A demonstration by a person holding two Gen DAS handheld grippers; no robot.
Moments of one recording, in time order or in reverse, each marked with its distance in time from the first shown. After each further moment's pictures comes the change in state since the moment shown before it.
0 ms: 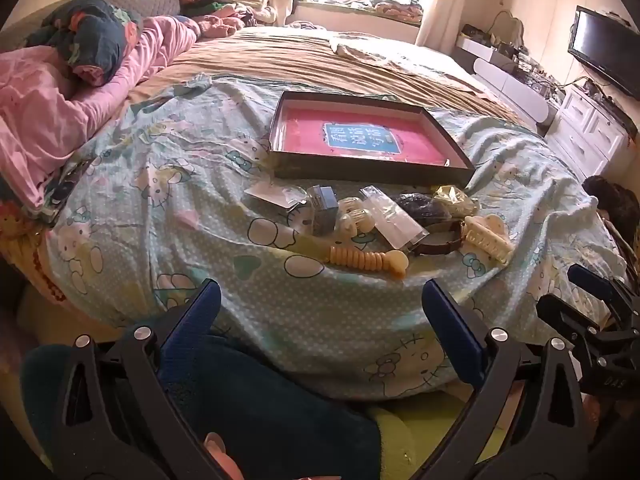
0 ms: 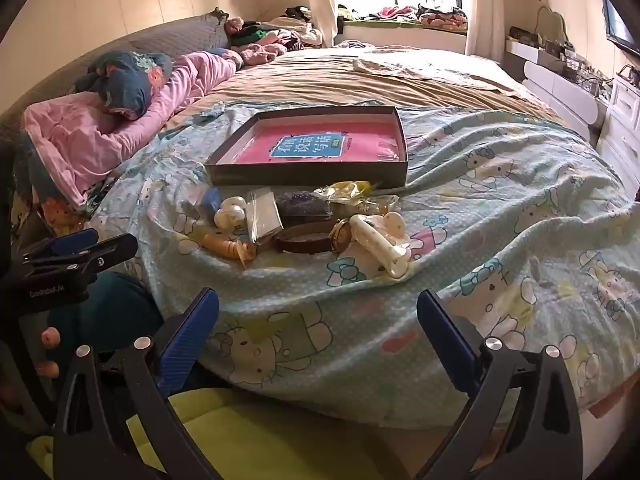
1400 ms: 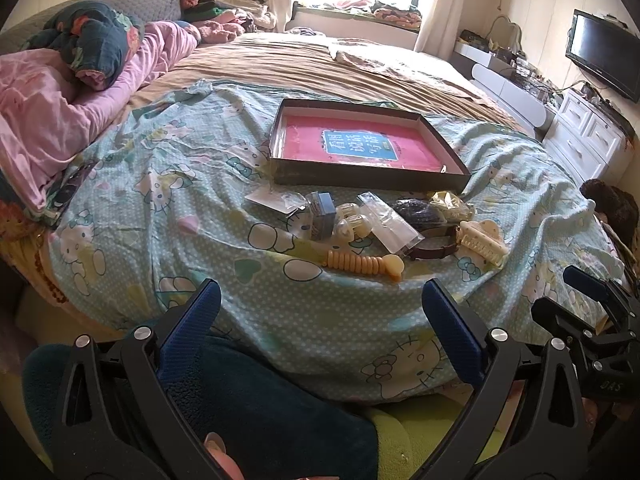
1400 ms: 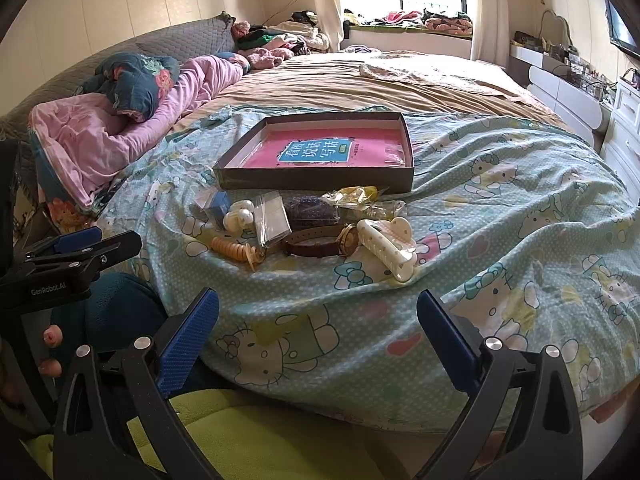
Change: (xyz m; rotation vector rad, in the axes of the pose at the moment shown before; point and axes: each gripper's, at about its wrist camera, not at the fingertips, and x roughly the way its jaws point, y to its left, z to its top) left arm -0.013 0.002 0.008 -0.002 -0.015 -0.010; right arm -0.005 0.002 0.000 -0.009 -0.017 0.016
